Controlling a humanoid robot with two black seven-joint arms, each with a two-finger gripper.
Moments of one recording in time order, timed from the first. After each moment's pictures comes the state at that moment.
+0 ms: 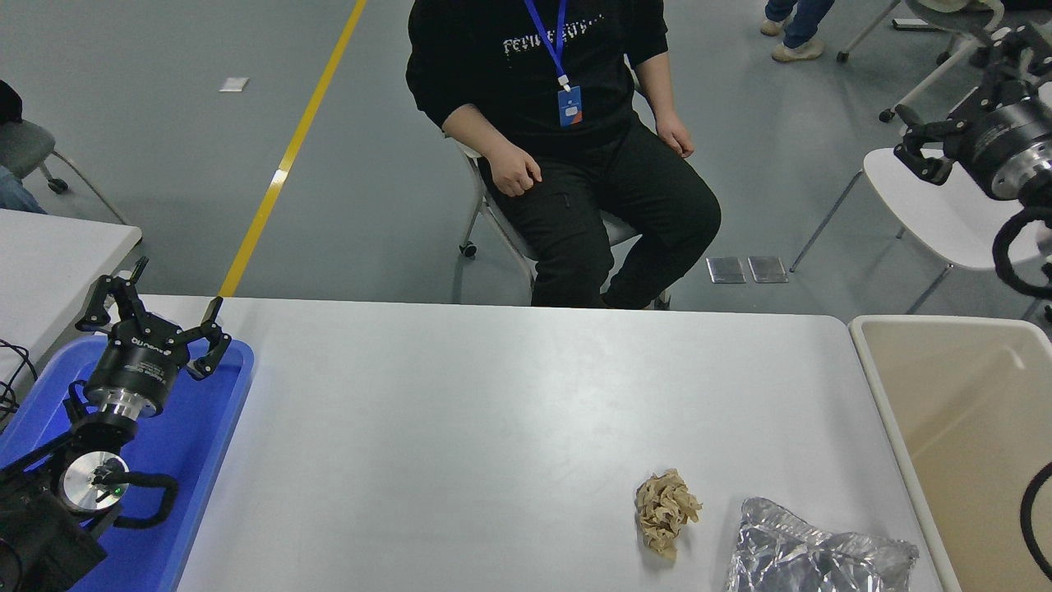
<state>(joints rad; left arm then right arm) -0.55 0.46 -0.57 -0.39 -0.24 -0.70 -0.60 0.95 -0.59 0.60 0.70 0.14 0.13 0.20</state>
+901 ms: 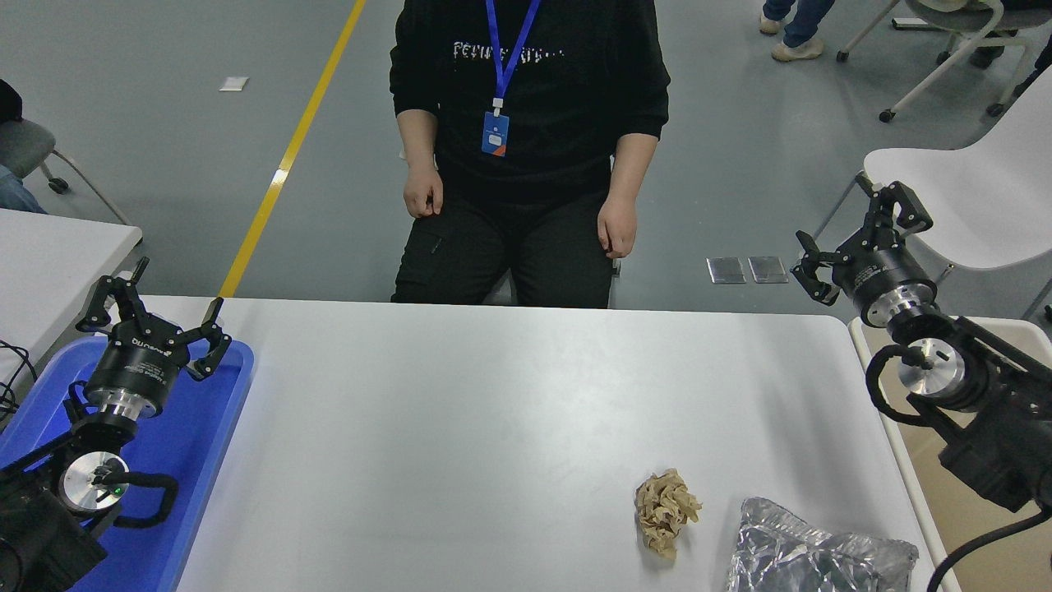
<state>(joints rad) -0.56 0.46 -0.57 -0.39 -0.24 -0.70 -0.60 0.77 -0.39 0.60 0.60 0.12 0.15 0.37</state>
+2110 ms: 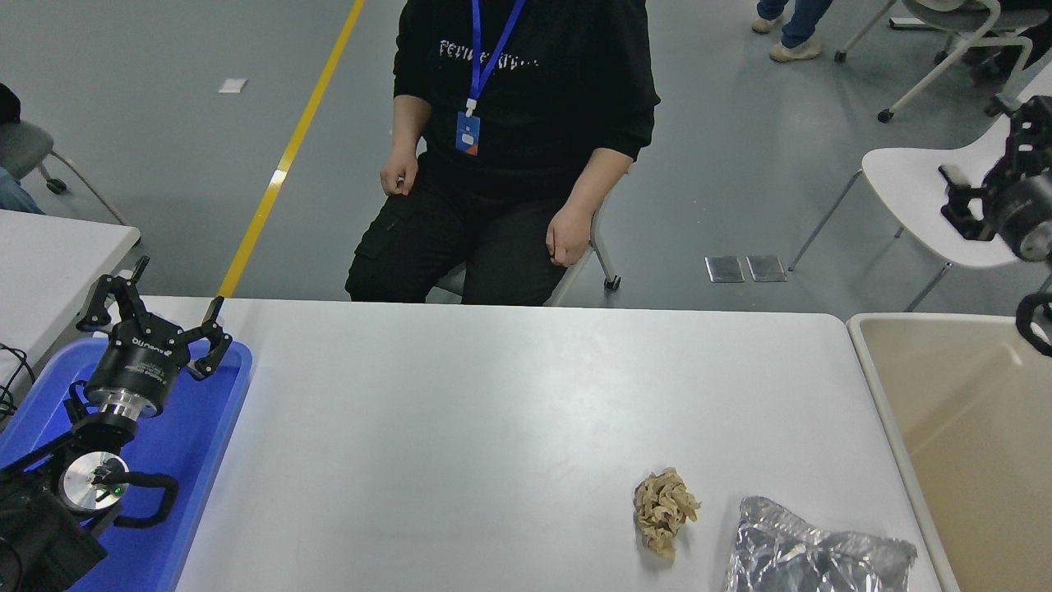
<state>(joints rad) -0.56 0.46 -0.57 -0.39 -0.24 -0.70 -0.60 1.13 -0.72 0.11 0.55 -0.06 0.16 0.38</state>
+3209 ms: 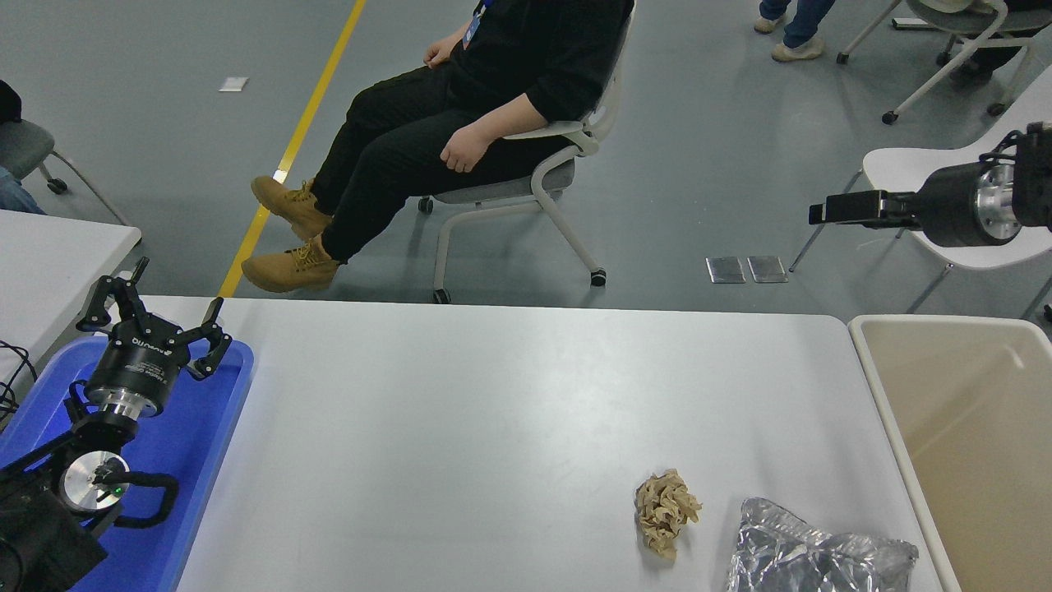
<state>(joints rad) -0.56 0.46 -0.57 -0.39 -0.24 -0.70 -0.60 1.50 -0.71 -0.53 0.82 -1.10 0.36 0.47</state>
